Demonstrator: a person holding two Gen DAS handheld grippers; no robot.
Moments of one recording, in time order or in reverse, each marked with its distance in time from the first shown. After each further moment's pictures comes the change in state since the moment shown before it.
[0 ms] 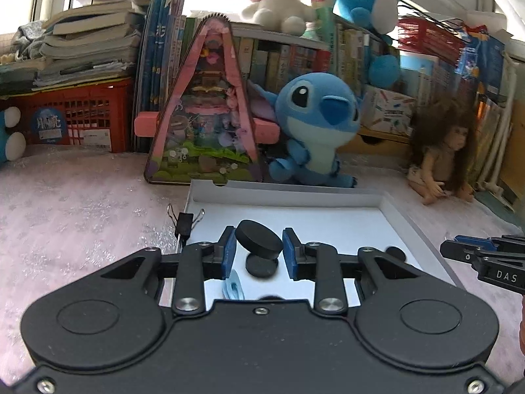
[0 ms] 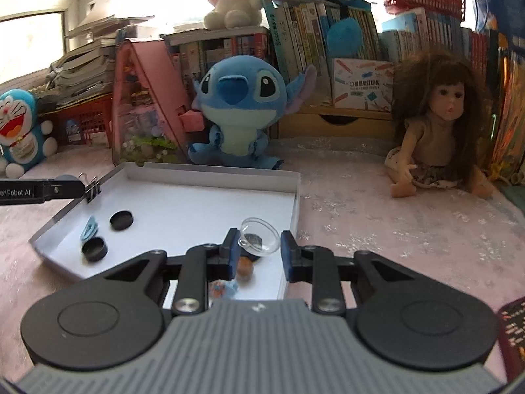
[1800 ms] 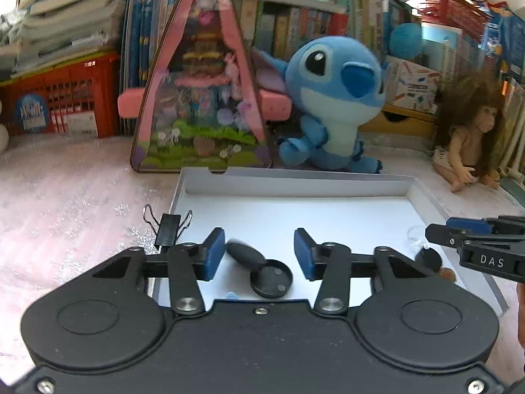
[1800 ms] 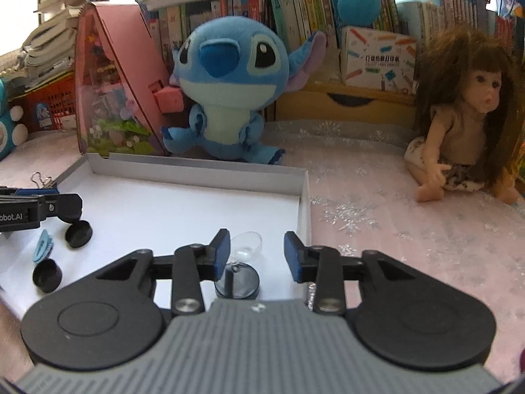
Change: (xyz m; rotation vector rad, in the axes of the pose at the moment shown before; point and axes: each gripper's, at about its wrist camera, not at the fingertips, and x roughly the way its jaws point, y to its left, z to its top) left arm 0.061 -0.006 0.004 0.028 0.081 0.037; right arm 0.073 0.005 0.020 -0.019 0.081 -0.041
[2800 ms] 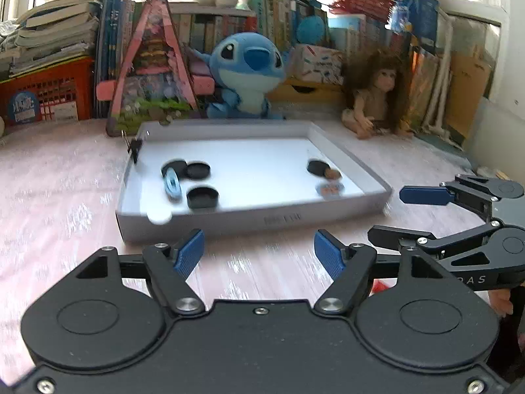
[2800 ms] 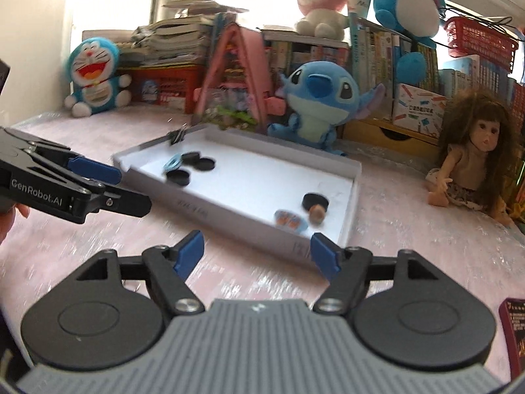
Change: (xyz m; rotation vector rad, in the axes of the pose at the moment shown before) left arm -0.142 -0.034 -0.111 0.103 -0.018 -0.176; right arm -0.138 0.039 -0.104 -0.243 -0.137 0.170
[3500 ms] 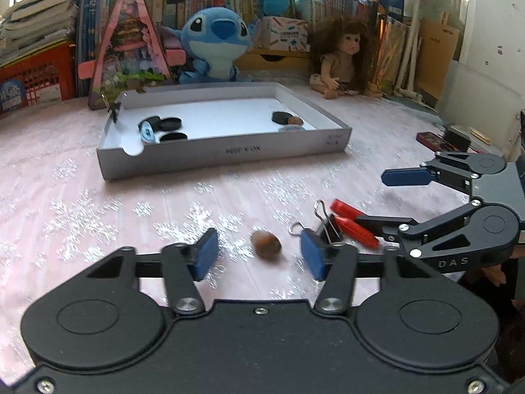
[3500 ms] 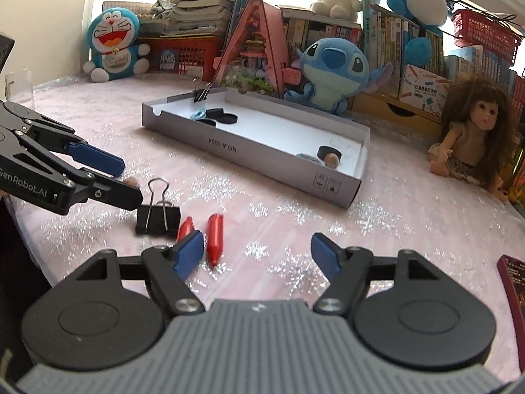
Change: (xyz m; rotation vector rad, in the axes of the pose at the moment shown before) left arm -0.030 -0.022 -0.053 0.067 0.068 -0.064; right arm -0.028 0.020 -0.044 -0.047 0.067 0.005
